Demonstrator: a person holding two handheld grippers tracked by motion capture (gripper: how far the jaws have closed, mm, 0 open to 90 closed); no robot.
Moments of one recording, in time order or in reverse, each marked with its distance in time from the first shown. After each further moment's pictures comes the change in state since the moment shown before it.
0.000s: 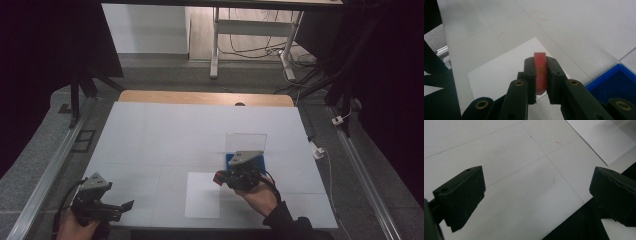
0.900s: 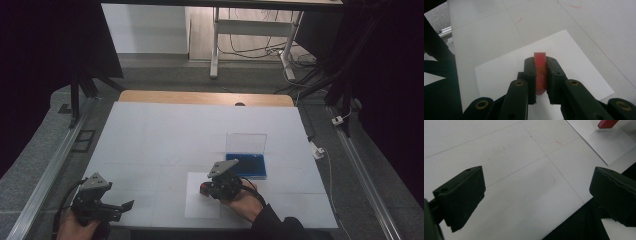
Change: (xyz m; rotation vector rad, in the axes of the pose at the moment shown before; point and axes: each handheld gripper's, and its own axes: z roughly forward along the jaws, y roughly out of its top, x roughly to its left) left arm 0.000 0.000 0.000 0.001 0.001 0.000; right arm 0.028 -0.001 0.045 0.104 0.056 -0.109
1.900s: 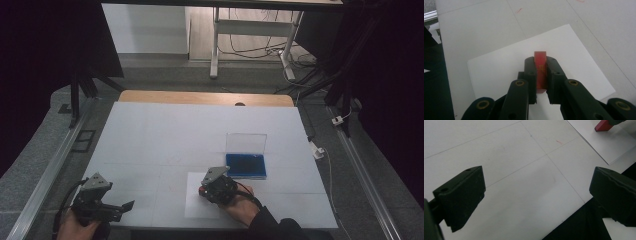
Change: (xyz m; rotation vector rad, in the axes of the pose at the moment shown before) left arm -0.001 0.000 0.001 0.005 0.004 0.006; right arm 0.015 0.001 0.009 0.065 -0.077 -0.081
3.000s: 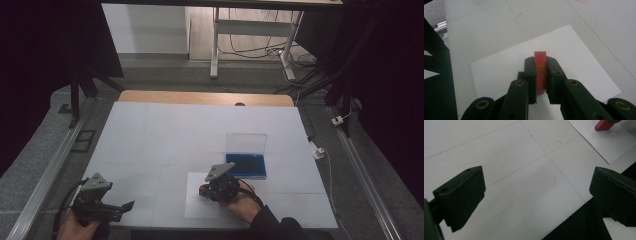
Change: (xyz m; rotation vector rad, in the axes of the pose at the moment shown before) left arm 0.000 0.000 0.000 0.002 0.003 0.006; right arm -0.011 -0.006 0.000 -0.043 0.068 0.045
